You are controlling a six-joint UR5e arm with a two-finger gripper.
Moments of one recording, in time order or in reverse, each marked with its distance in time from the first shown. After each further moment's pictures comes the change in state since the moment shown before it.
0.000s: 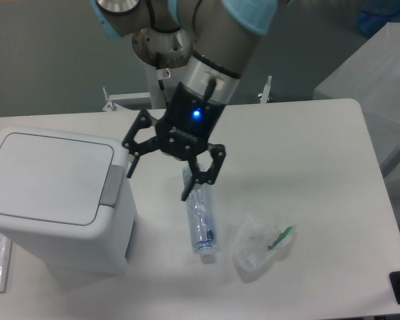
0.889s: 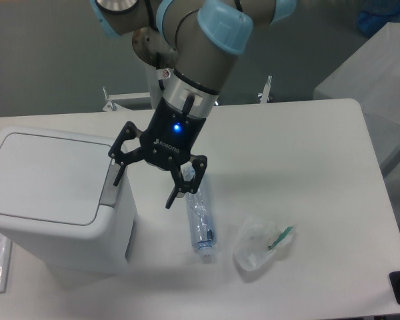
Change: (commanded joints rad) arm -0.034 -0.009 -0.072 0.064 0.023 -0.003
